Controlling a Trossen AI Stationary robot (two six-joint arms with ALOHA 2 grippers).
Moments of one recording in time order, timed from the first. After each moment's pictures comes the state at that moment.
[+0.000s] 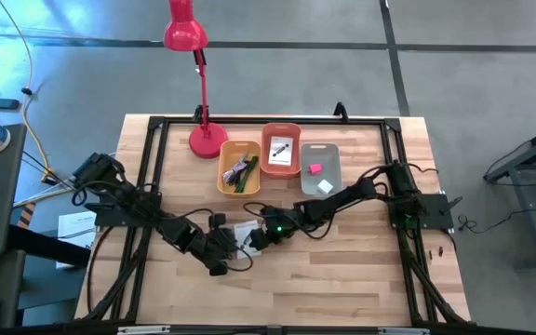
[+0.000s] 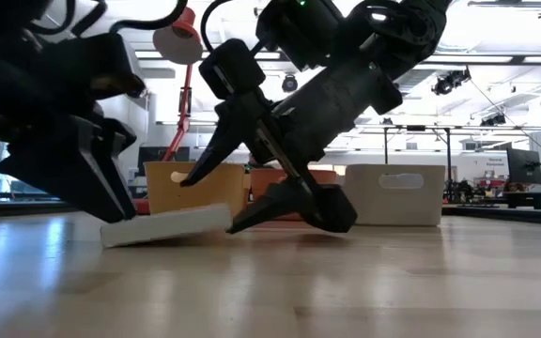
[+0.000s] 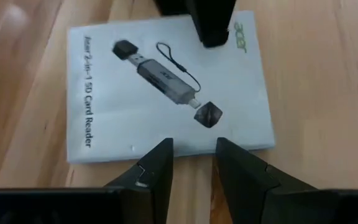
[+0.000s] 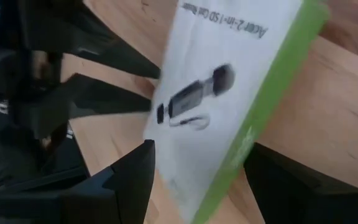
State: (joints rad) left arm -0.44 1.64 0.65 -0.02 -0.43 -0.50; right arm 0.17 2.08 1.17 0.24 -0.15 1.30
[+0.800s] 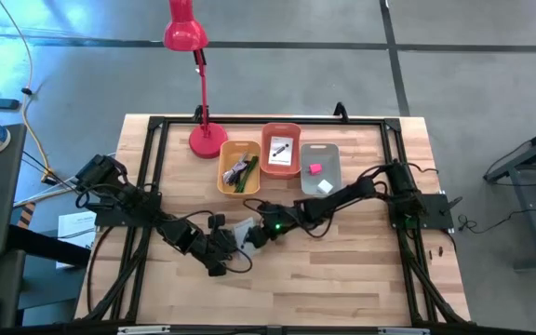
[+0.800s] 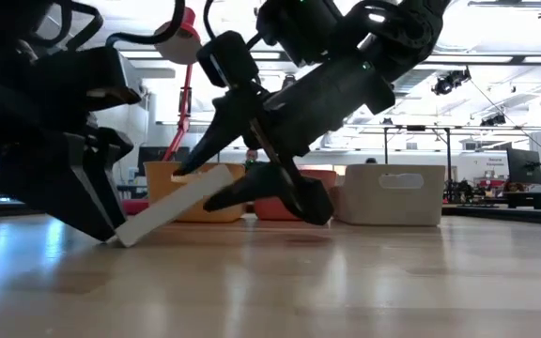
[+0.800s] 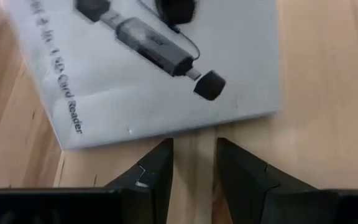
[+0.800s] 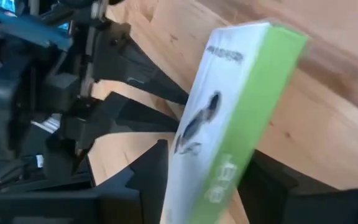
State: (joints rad) left arm -0.44 1.66 0.64 0.00 -0.42 -0.49; right arm 0.16 2.08 1.17 0.32 -0.10 1.20
